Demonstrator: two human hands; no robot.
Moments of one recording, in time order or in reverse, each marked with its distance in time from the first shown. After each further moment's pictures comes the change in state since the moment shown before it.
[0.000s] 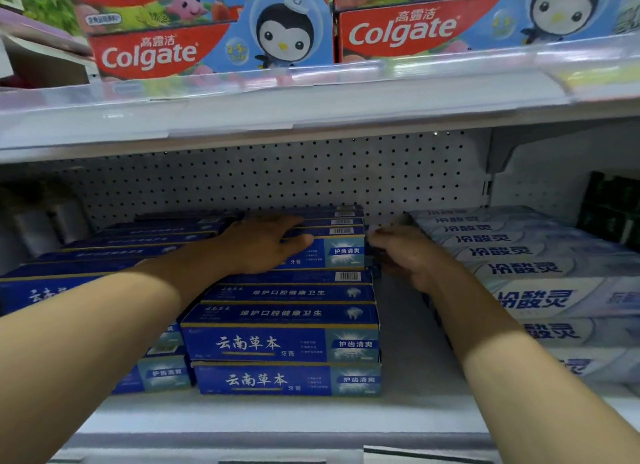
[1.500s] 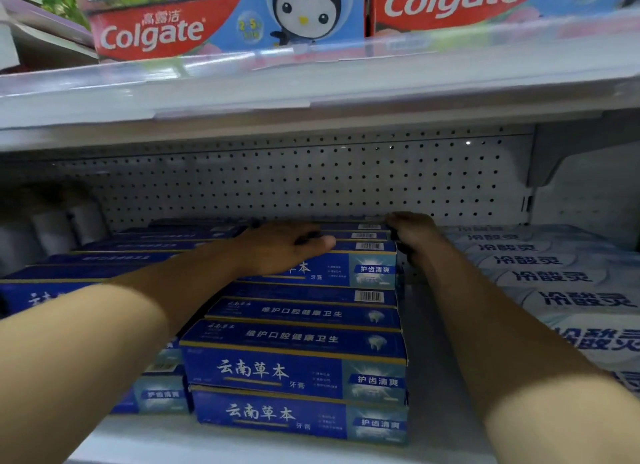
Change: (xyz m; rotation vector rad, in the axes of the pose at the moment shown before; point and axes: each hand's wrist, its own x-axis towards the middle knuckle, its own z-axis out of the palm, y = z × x) left_hand 0.015 -0.003 -0.002 -0.159 -0.008 0.018; right_hand 0.087 -0.011 0.012 -0.034 0.116 -0.087
